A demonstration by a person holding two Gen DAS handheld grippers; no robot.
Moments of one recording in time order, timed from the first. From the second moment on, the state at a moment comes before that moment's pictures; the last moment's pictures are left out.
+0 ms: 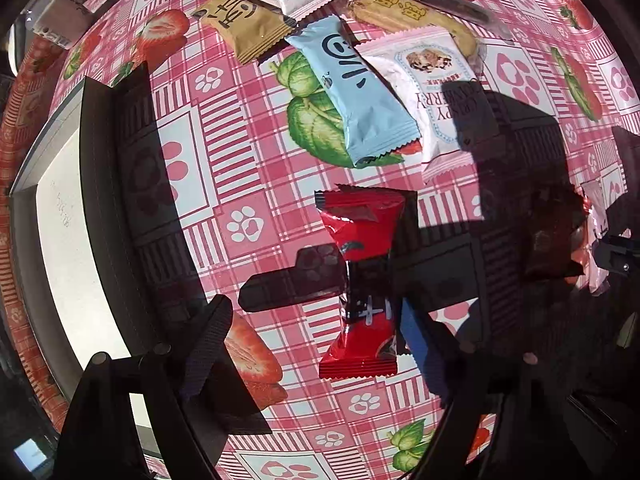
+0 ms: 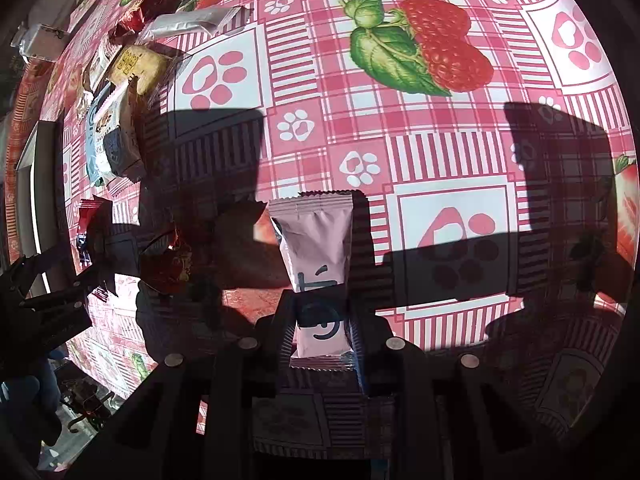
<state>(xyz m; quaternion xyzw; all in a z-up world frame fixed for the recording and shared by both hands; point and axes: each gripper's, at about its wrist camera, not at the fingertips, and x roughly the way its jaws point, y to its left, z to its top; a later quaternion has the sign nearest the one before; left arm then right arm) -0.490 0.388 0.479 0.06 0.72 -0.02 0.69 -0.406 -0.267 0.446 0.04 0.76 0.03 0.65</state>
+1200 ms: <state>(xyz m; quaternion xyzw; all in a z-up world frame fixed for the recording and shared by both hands) -0.496 0.411 0.456 0.03 0.72 -0.02 0.69 -0.367 -0.305 0.450 -0.03 0.77 0.00 0.63</state>
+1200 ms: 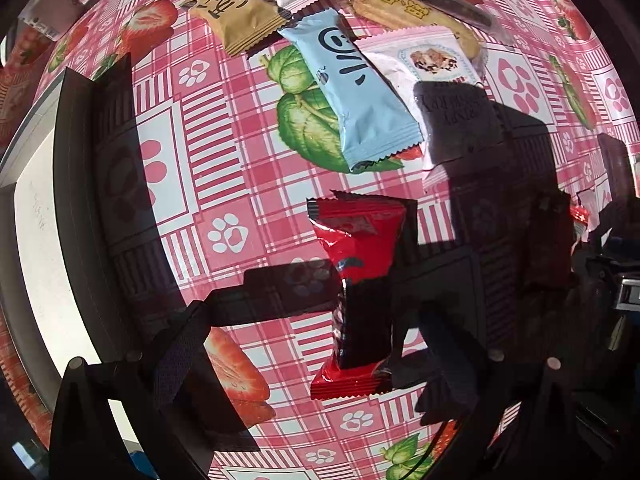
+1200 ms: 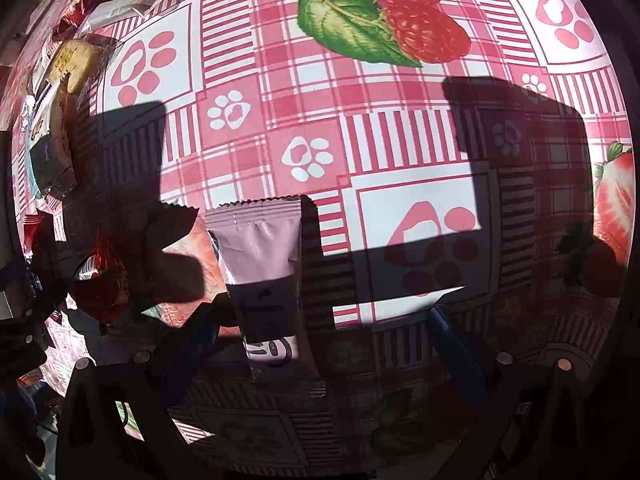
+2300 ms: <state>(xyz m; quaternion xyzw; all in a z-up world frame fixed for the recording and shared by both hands) -0.458 0.395 0.411 0.04 0.73 -0.04 0.68 -0.371 -0.305 0.447 -0.02 0.77 0.00 0.63</state>
